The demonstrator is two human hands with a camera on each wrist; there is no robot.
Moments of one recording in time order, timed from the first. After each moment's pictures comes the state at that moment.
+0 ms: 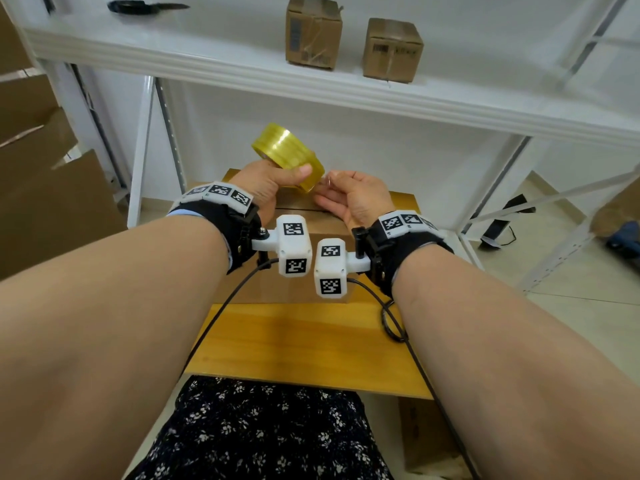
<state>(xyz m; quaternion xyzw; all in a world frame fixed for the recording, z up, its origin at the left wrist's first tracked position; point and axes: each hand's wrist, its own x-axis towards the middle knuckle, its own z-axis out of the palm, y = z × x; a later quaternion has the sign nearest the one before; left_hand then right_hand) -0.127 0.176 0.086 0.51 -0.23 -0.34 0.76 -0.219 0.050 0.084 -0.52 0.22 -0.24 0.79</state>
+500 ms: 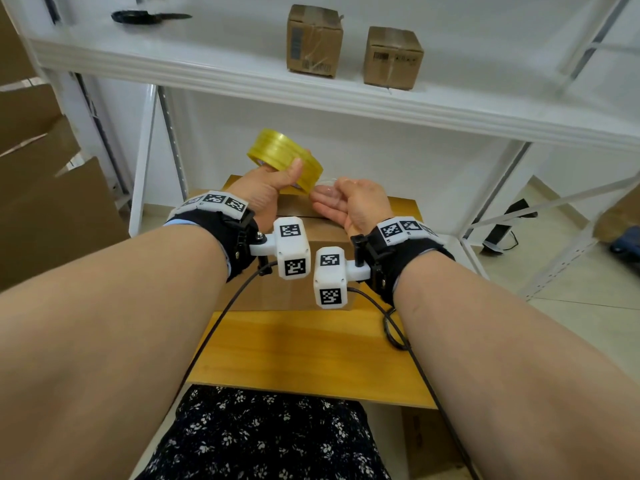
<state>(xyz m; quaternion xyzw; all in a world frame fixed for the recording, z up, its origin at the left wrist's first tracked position) -0.129 0.176 0.092 0.51 -0.24 -0.33 0.76 -0.216 0.055 0.090 -0.51 0.22 -0.24 0.80</state>
